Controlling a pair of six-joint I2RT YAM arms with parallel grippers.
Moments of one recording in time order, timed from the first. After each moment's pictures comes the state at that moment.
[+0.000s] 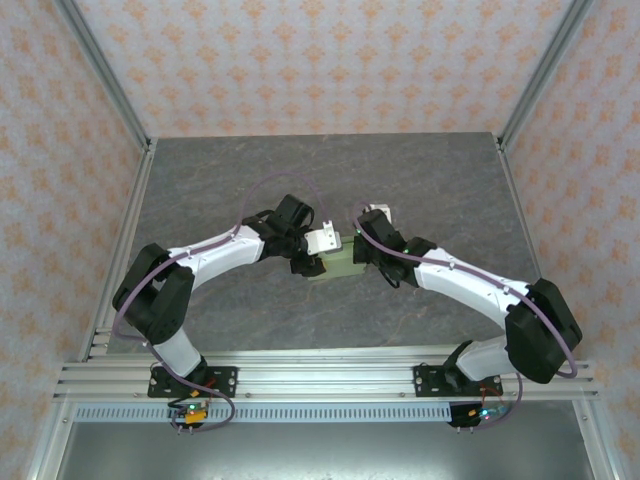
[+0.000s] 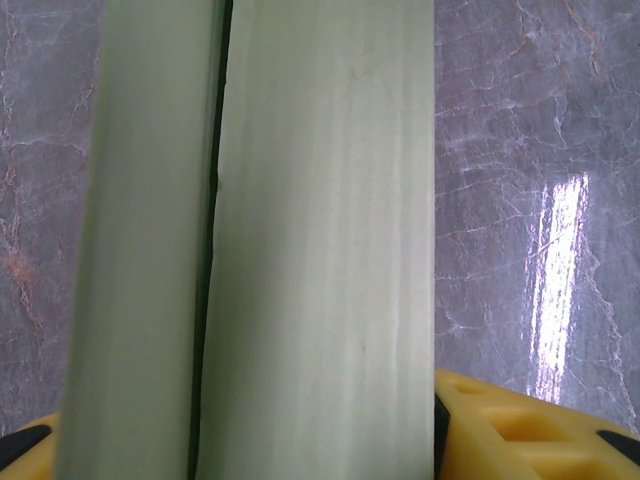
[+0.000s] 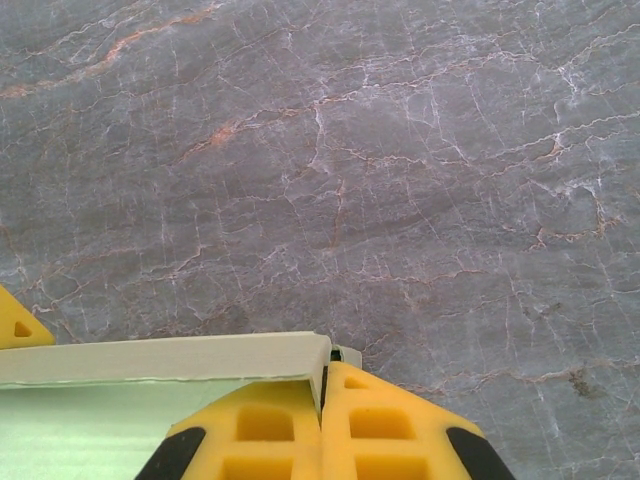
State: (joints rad) left arm -0.59 1.67 1.09 -0.44 0.34 0.65; right arm 0.73 1.38 0.89 -0.39 0.30 0.54
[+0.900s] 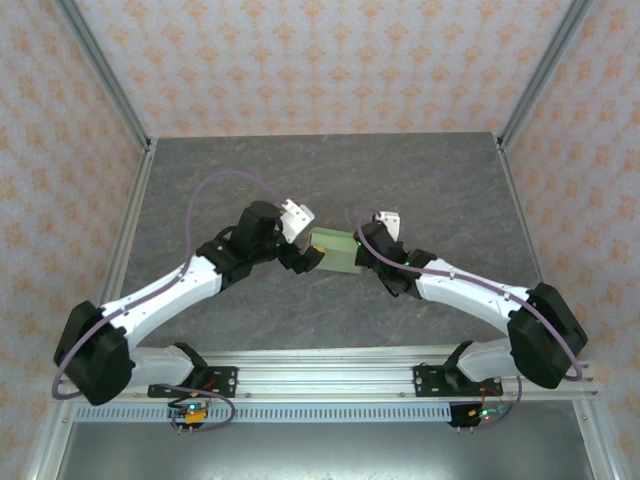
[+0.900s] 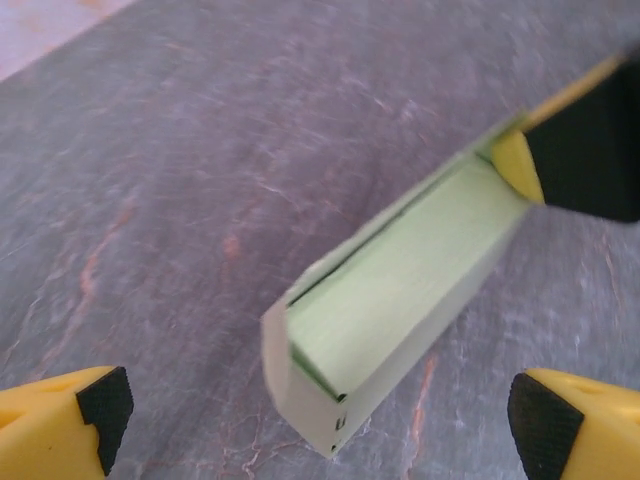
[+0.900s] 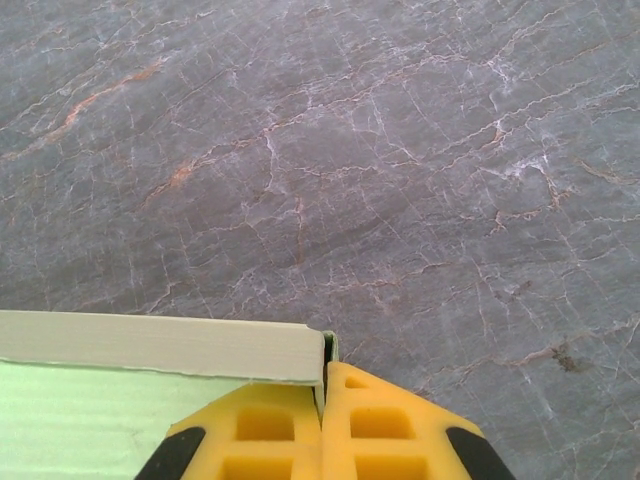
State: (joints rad) left arm -0.60 1.24 0.84 -0.20 0.08 0.09; right arm 0.77 1.34 0.79 -0.30 0.44 0.70
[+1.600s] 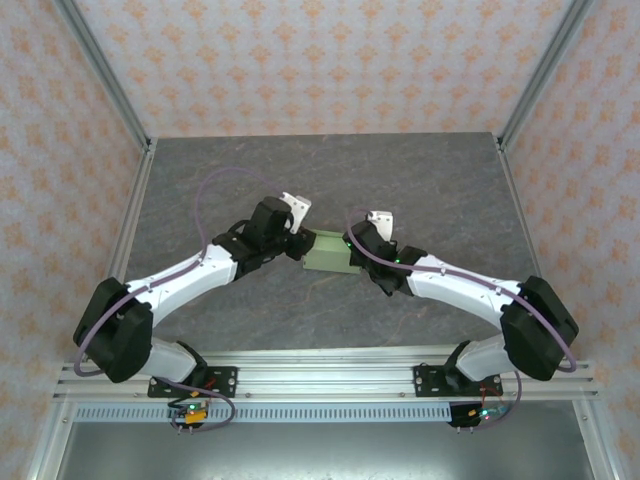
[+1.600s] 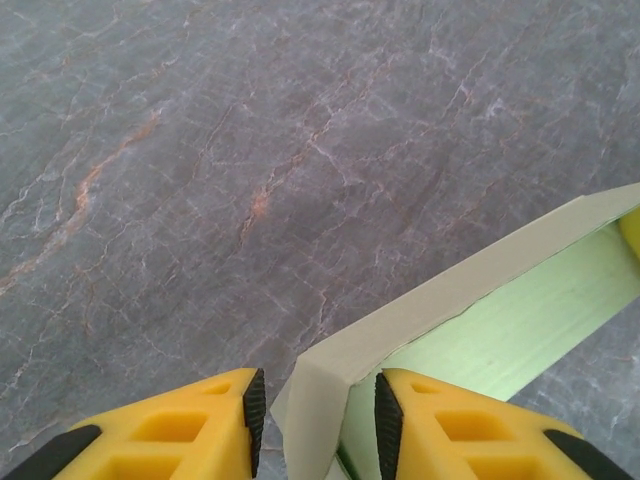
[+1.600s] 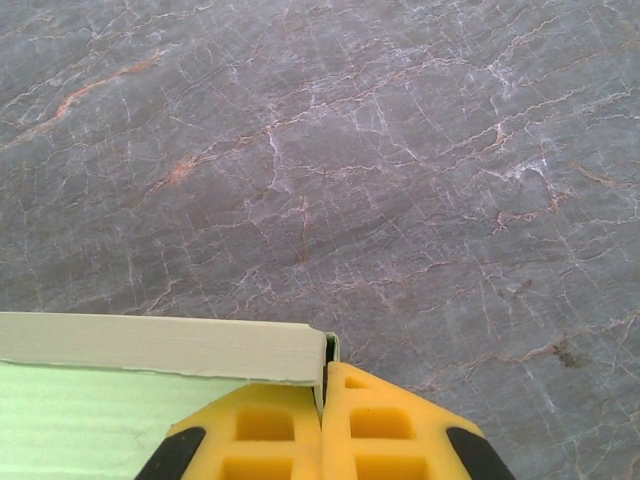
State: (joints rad) left arm -0.59 1.41 0.92 -0.20 0.02 -0.12; right arm 0.81 1.39 0.86 -0.37 0.49 0.73
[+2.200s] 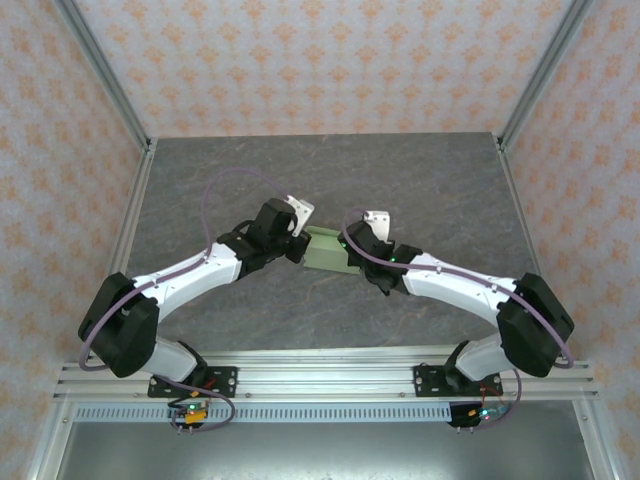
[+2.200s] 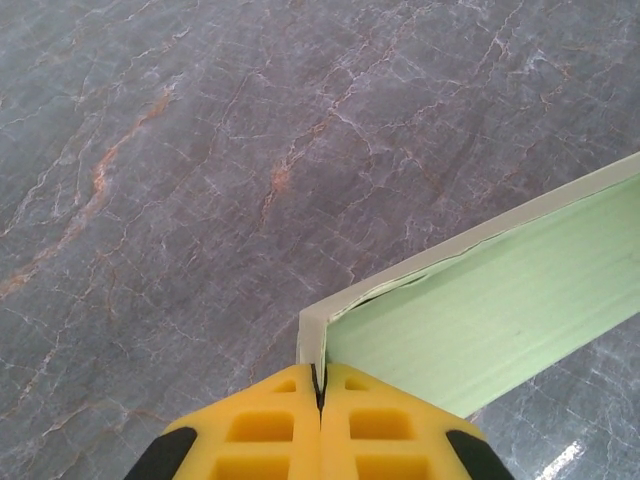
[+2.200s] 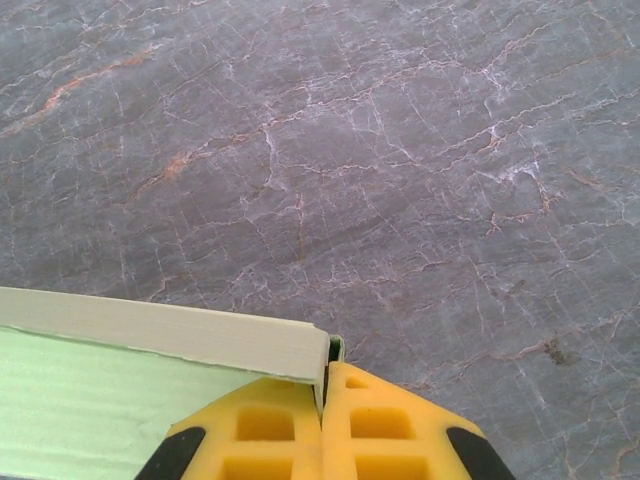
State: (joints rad) left arm -0.60 1.44 0.92 -0.23 -0.02 -0.08; right arm 0.84 1.42 0.89 -0.41 0.54 0.73
